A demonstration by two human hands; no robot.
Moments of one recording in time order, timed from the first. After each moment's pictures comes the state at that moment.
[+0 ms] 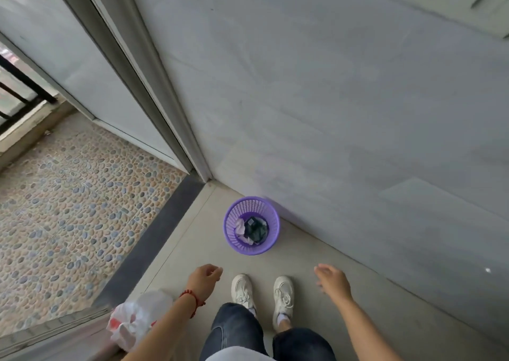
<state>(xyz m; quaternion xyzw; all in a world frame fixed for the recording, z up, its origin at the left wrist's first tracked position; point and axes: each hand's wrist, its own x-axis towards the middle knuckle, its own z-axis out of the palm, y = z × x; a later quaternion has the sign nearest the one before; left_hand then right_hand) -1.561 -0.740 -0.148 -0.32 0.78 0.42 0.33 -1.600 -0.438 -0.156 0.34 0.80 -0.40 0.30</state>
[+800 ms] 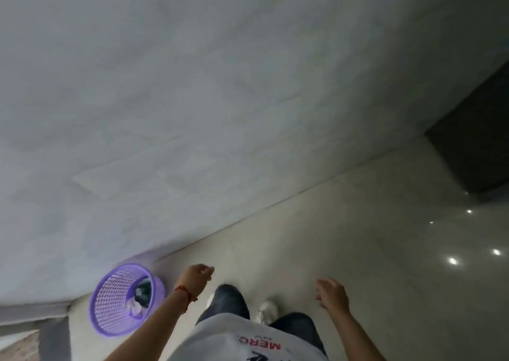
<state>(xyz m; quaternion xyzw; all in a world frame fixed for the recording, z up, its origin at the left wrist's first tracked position) -1.502 -0.362 -0.104 0.09 0.85 0.23 0.46 -1.247 -0.175 -0.121 0.68 0.51 -0.53 0.02</state>
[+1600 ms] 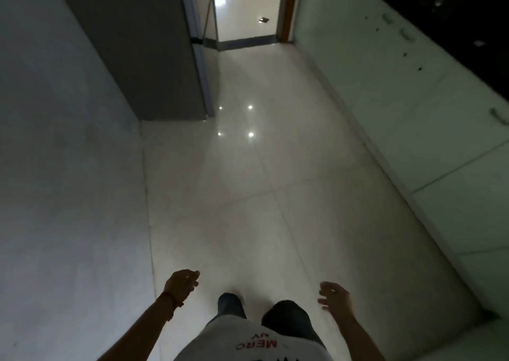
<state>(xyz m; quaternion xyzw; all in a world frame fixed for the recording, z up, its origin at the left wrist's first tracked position) -1.346 0.058 -0.110 0.52 0.62 -0.08 0.58 -1.091 -0.200 -0.117 0.80 -0.14 -0.41 -0.40</state>
